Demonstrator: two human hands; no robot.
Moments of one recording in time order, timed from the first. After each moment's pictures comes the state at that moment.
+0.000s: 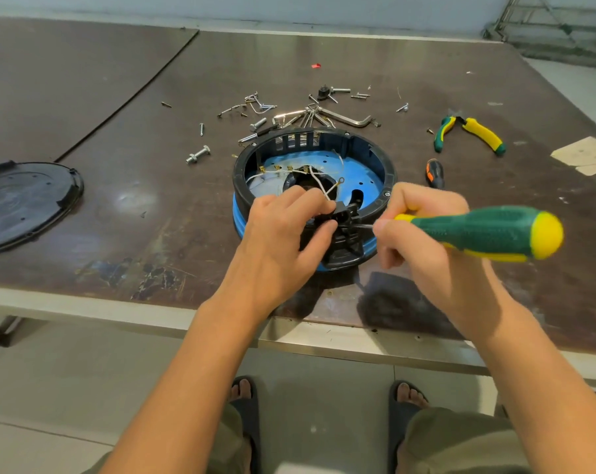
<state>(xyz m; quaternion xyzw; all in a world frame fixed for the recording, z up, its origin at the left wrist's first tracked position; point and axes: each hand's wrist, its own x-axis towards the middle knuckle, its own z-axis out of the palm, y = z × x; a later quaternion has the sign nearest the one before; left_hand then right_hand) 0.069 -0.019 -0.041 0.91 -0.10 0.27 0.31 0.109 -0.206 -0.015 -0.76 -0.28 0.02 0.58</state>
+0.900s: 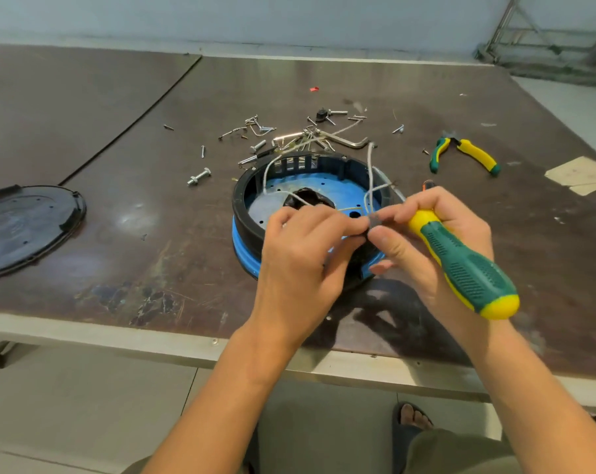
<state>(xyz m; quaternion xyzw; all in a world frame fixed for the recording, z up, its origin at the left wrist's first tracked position) 0.074 -0.046 -0.041 0.85 -0.13 0.41 0.31 0.117 -0.208 -0.020 -0.67 -0.28 -0.08 0.68</state>
